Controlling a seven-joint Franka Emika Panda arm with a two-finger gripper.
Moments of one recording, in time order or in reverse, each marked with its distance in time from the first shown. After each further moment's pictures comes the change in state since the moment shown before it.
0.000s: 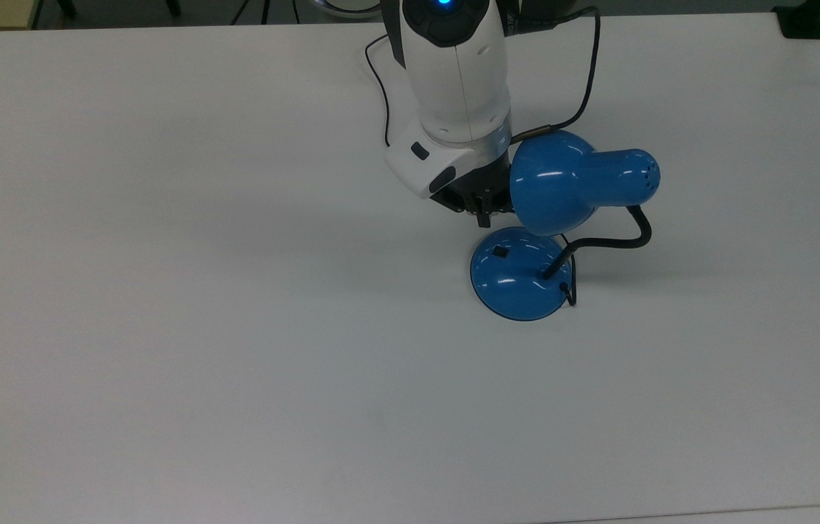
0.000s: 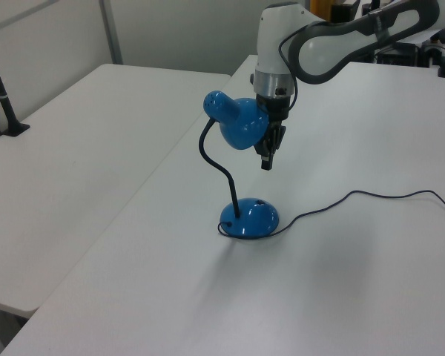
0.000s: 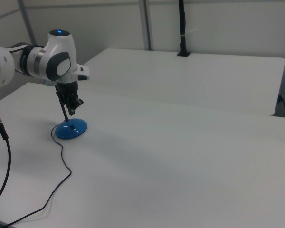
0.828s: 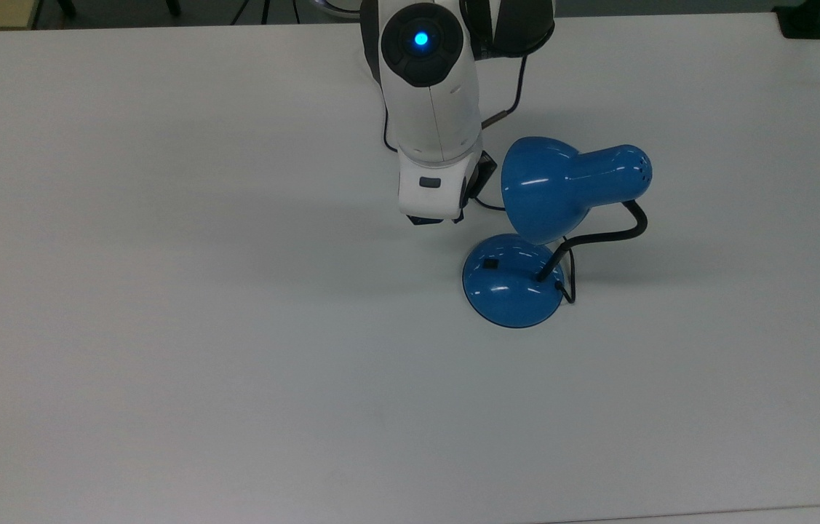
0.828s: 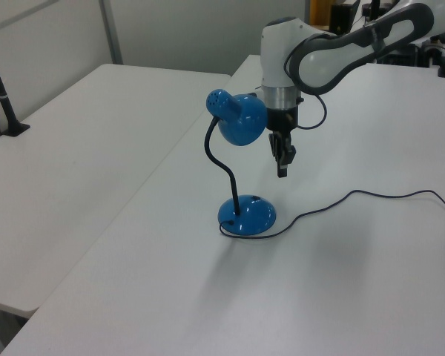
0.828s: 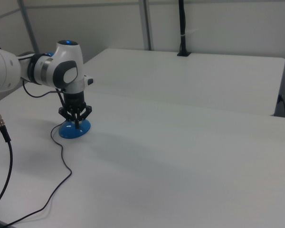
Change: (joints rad) arm -0.027 0.006 -0.011 -0.060 -0.047 -0.051 -0.814
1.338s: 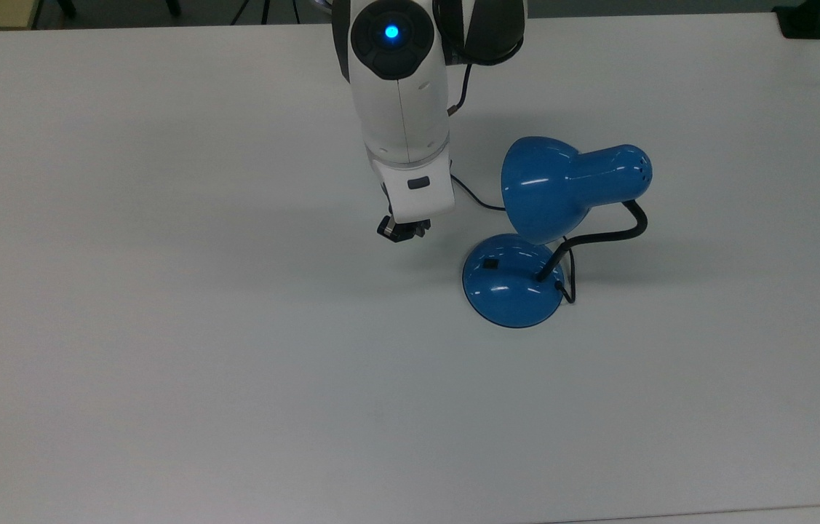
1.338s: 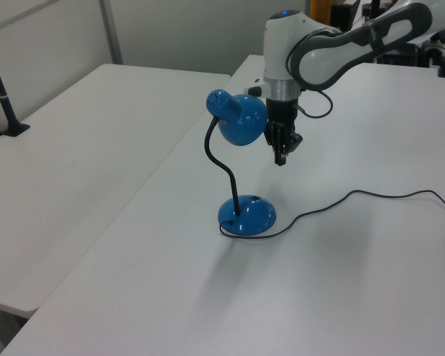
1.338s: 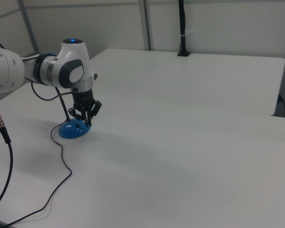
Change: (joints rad) arm -0.009 -0.004 -0.041 0.000 -0.042 0.054 -0.345
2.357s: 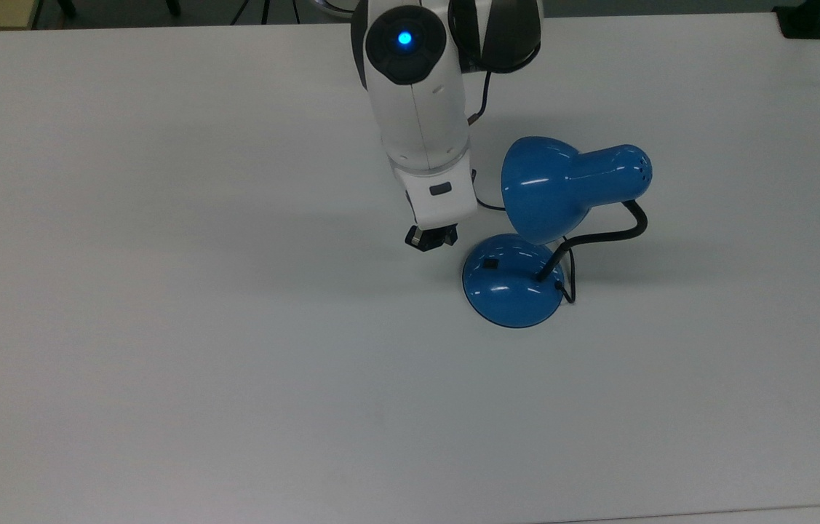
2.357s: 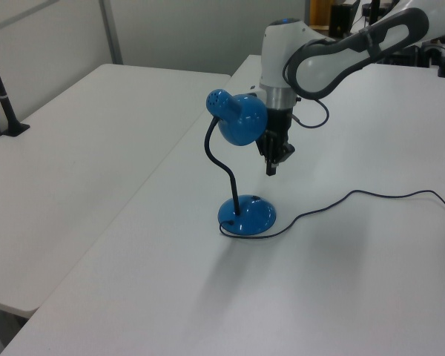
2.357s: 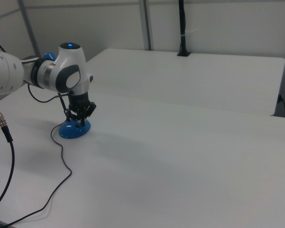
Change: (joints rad) arm 0.030 0.026 0.007 -0.011 0.079 0.078 -0.019
